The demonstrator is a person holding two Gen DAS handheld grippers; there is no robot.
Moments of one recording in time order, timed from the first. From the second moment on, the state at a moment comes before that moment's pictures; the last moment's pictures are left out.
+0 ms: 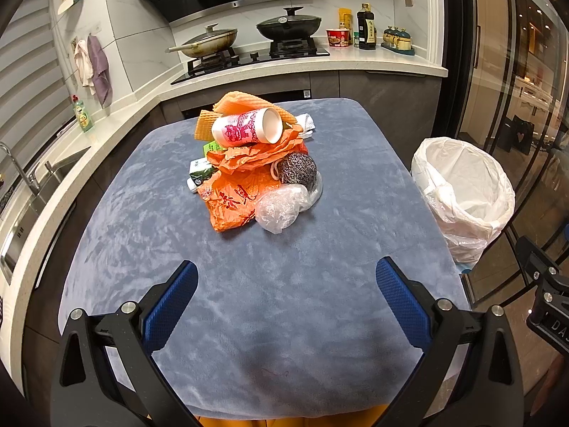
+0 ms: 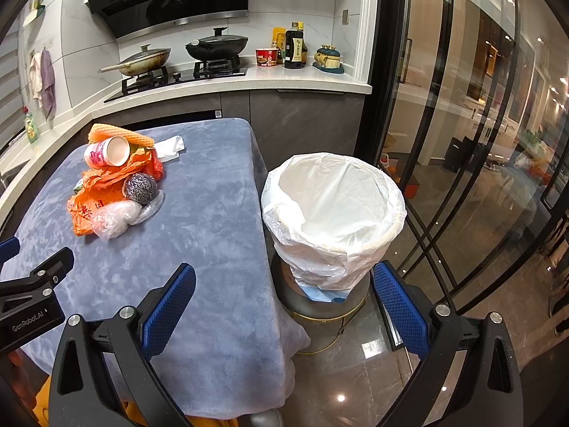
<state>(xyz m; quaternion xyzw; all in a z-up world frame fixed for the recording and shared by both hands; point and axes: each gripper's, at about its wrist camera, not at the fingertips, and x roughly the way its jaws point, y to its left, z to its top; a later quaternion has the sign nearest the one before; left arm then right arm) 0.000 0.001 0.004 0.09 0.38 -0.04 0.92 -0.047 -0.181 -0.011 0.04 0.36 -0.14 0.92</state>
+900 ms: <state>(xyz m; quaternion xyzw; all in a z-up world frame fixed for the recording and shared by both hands) 0.001 0.011 0.000 0.08 0.39 -0.03 0.92 -0.045 -0.174 -0.010 0.04 0.36 -0.13 0.92</state>
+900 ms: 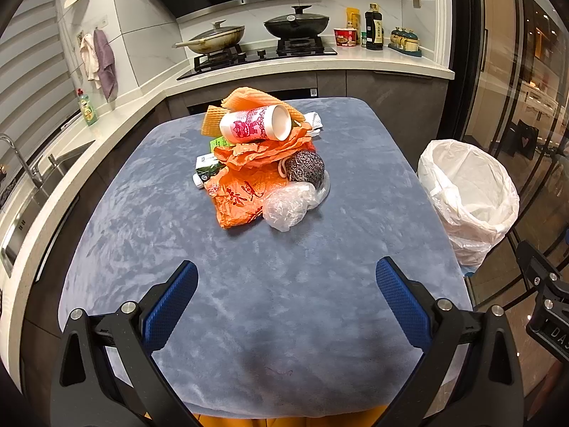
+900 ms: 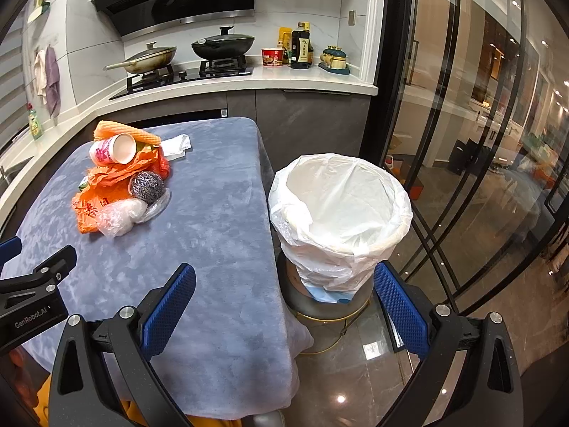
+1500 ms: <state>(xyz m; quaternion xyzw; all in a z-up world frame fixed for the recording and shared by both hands) 0.000 0.012 0.003 0.08 0.39 -0.03 0.92 -0.044 -0.172 -0.009 0.03 0.36 -0.13 0.92</state>
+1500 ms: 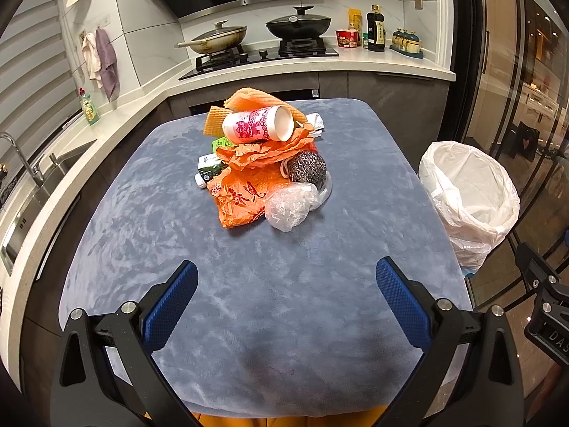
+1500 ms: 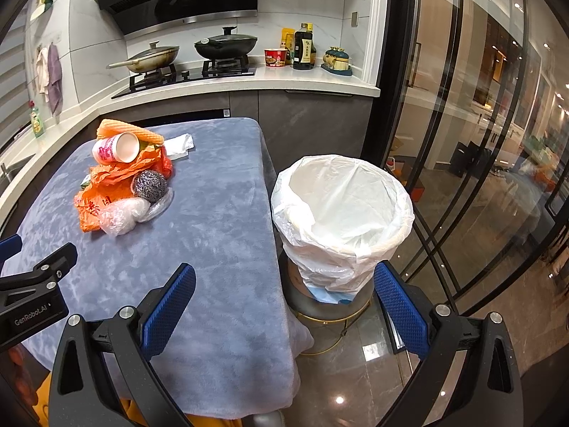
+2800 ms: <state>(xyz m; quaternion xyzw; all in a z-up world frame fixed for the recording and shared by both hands) 0.001 0.005 0.004 0.07 0.39 -0.04 0.92 -0.040 -0.172 -0.010 0.03 0.37 -0.12 0.92</state>
